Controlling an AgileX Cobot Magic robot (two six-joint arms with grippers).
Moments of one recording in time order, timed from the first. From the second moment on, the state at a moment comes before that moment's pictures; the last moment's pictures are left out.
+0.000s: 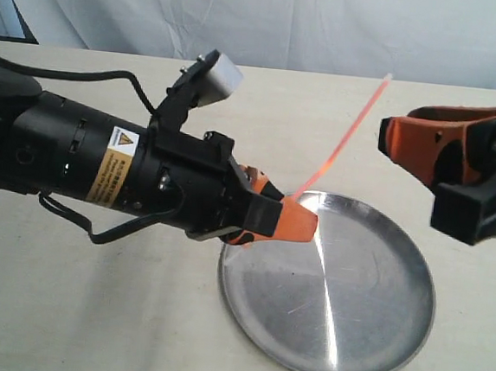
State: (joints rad) left arm -0.74 1.45 -0.79 1.56 -0.70 -2.02; right arm 0.63 0.72 -0.63 -0.11 0.34 0.31
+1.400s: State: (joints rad) left arm -0.74 1.45 -0.79 1.57 -0.77 -2.02; right arm 0.63 0.81 -0.63 -0.37 0.33 1.08
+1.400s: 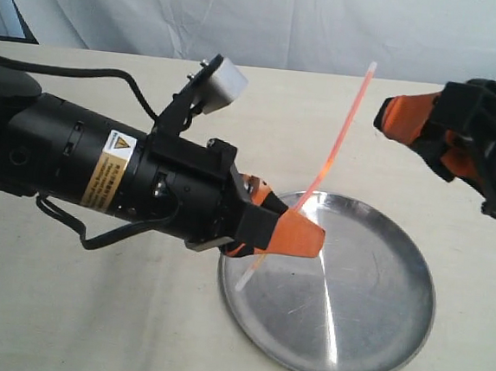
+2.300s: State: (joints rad) left arm -0.74 1.44 -0.80 1.51 -0.93 -2.05; right arm 0.57 1.06 -0.68 -0.49 0.19 0.98
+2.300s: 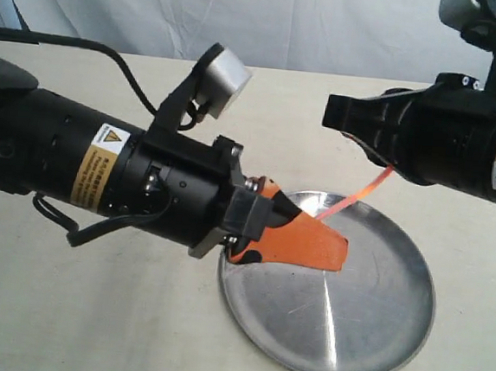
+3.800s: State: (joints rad) left arm -0.91 1.44 -0.97 1.75 -0.50 -2.06; right arm 0.62 0.79 -0.68 -0.18 0.22 0.55
